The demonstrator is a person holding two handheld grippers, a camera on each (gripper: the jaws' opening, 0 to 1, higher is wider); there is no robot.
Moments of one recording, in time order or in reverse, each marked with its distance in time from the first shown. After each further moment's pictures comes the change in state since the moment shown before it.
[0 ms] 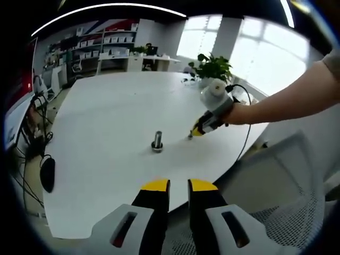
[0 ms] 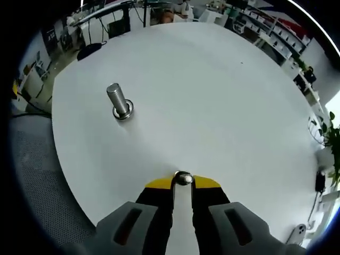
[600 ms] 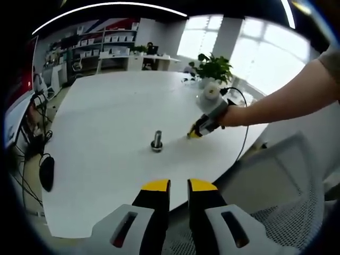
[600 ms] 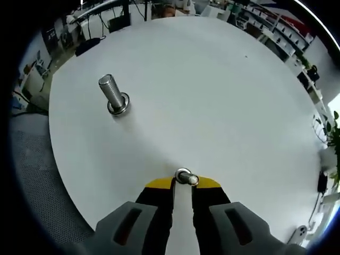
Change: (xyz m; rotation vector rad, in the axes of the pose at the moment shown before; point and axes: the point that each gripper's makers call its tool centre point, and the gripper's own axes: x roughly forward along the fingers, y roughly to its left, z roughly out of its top) left arm 0.001 0.000 0.001 -0.008 -0.003 -0.006; right arm 0.012 -0.002 -0.005 -0.002 0.032 0.014
